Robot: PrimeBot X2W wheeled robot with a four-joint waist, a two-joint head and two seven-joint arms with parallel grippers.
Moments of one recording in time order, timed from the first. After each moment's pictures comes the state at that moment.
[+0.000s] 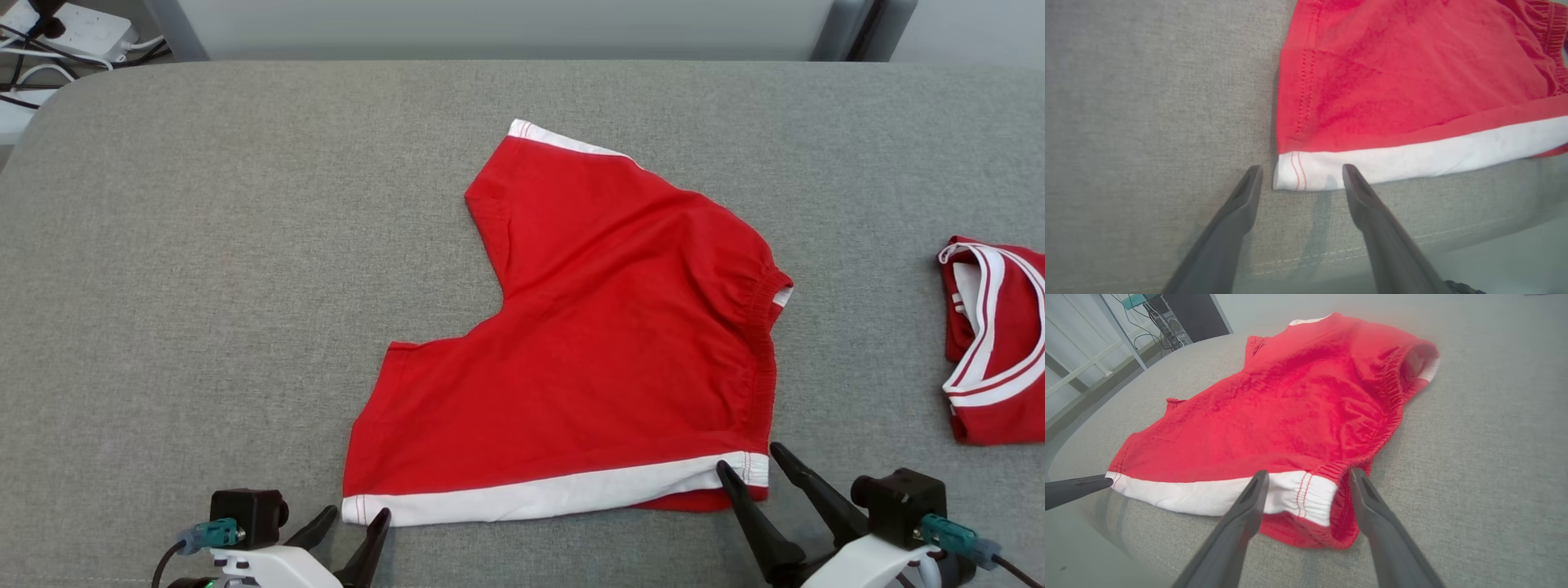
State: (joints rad) left arm -0.03 0.42 -0.55 0.11 -0.81 0.17 0.14; right arm 0.03 -0.22 0.32 0.06 0.44 0.13 0.00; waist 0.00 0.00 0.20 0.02
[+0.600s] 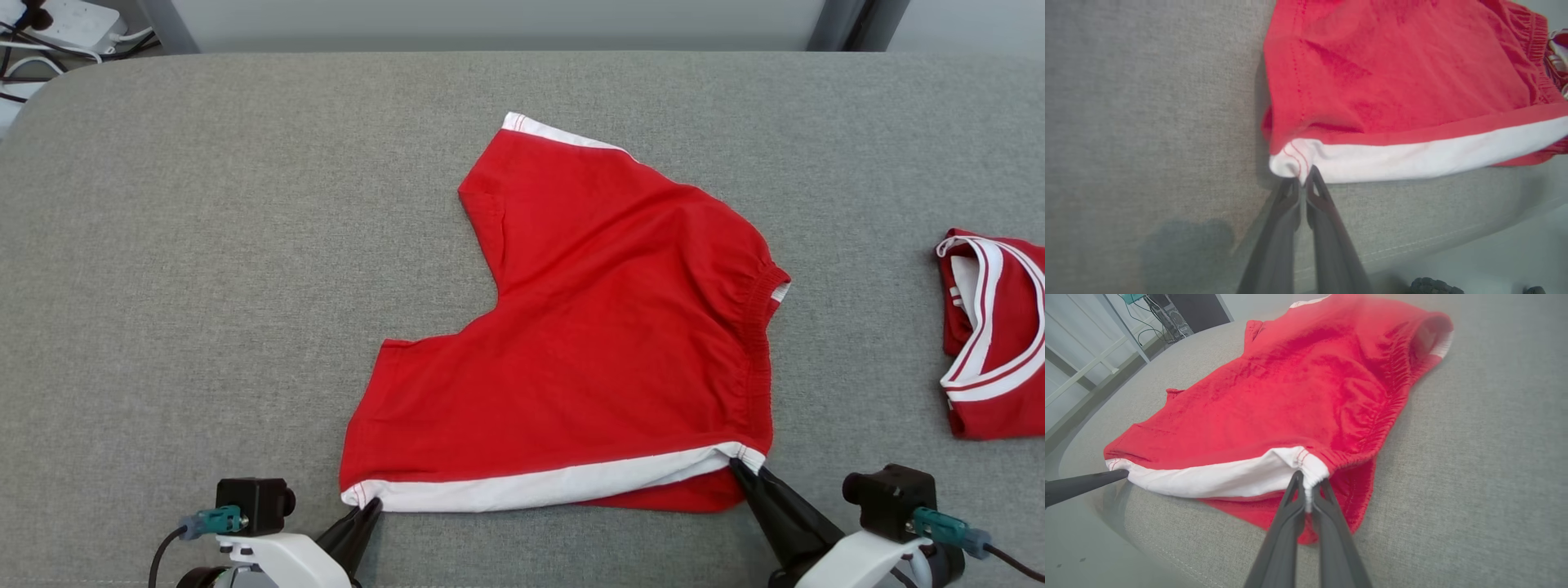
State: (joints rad) left arm -0.07 0.40 -0.55 0.17 -0.87 0.09 0.14; right arm -0.01 -0.24 0.37 0.10 0.50 0.13 0.00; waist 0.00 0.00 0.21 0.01
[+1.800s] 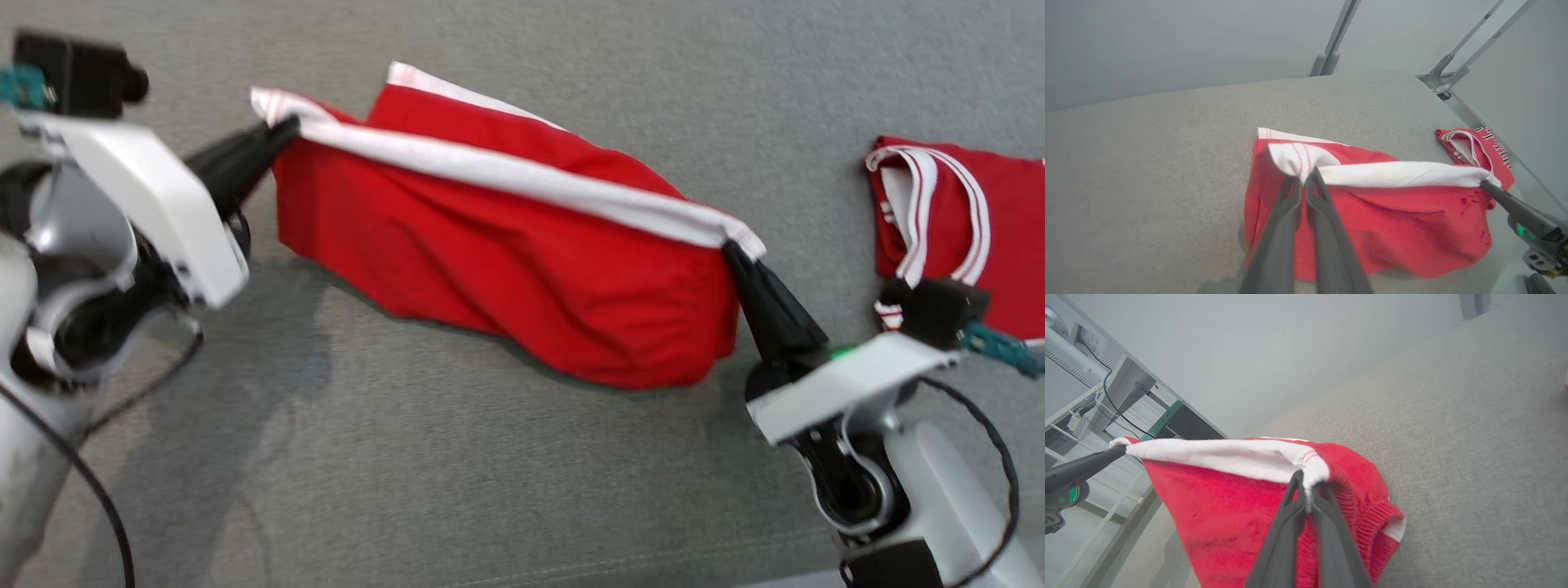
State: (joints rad) left arm -0.69 0.58 -0.43 -0.04 -1.00 0.07 0.56; right arm -0.33 -0.12 0.29 0.12 0.79 0.13 0.00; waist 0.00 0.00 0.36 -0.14
